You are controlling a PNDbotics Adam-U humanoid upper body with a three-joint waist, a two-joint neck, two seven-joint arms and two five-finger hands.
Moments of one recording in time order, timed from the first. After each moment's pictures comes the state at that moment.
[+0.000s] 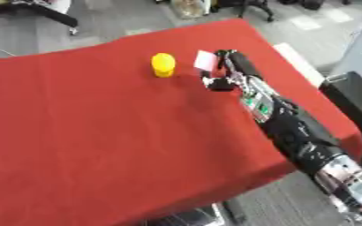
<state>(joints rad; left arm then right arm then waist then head) -0.16 0.25 -0.09 -1.98 0.12 -0.02 -0.51 -0.47 -0.57 0.19 -1.33 0.45 0.02 -0.21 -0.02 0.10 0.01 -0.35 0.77</state>
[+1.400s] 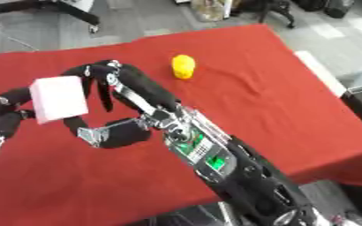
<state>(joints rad) -0.32 0.24 -0.30 -1.81 -0.07 -0.11 -0.33 -0.46 -0.28 0.51 -1.89 0.44 -0.08 0.03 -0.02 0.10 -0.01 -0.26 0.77</state>
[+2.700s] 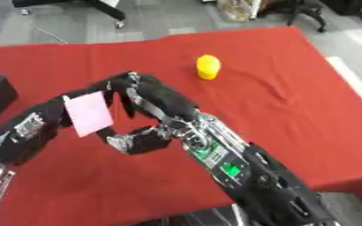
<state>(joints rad) -0.36 0.22 -0.32 -1.75 0.02 0.05 -0.55 -0.48 -0.28 0.54 -1.83 0.59 -0.16 0.03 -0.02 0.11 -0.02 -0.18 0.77</state>
